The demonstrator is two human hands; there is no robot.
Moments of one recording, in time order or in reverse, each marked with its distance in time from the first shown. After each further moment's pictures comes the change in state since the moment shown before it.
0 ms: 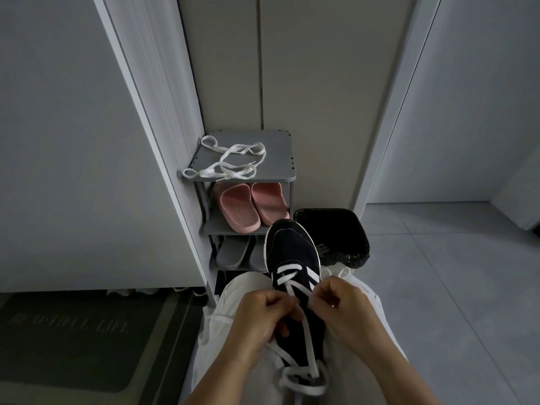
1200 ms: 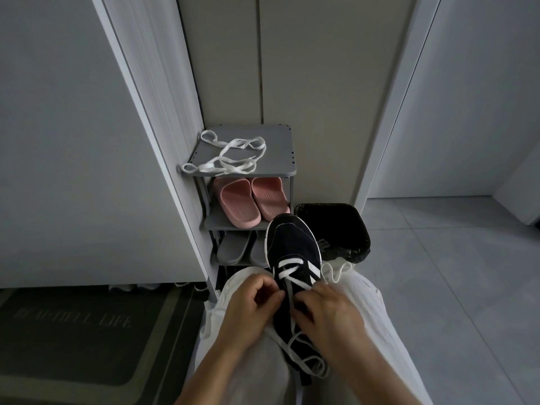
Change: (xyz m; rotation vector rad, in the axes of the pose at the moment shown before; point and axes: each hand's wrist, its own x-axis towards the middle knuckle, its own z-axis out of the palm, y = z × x) left_hand 0.021 -0.035 -0.018 0.299 0.141 0.438; right_hand -0.008 0.008 0.035 -0.271 0.060 -0.309
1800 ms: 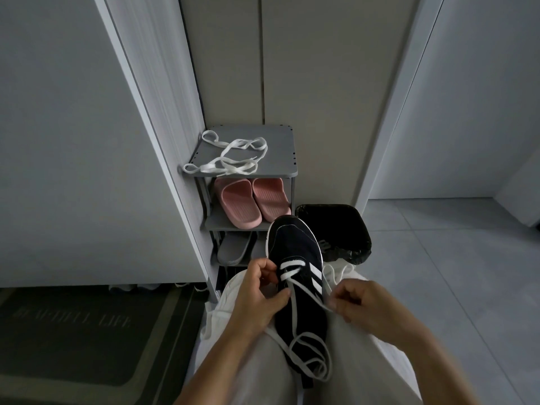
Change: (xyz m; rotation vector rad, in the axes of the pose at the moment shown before) left_hand 0.012 0.006 0.008 -0.275 -0.003 -0.082; right_hand 0.014 0.047 -0.039 0.514 -0.406 0.361
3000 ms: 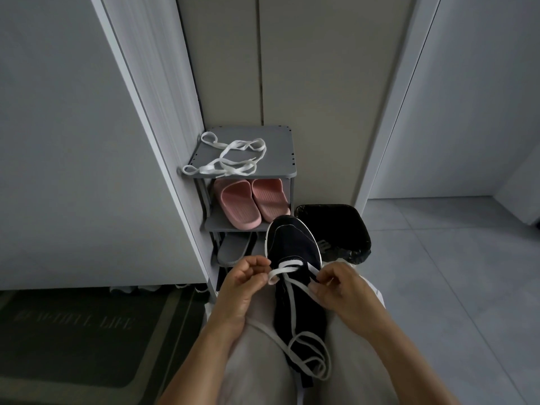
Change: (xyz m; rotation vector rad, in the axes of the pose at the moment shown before) left_hand 0.013 -0.004 -0.018 -0.323 0.038 -0.090; right_hand 0.010 -0.011 0.020 -0.297 0.273 -0.037
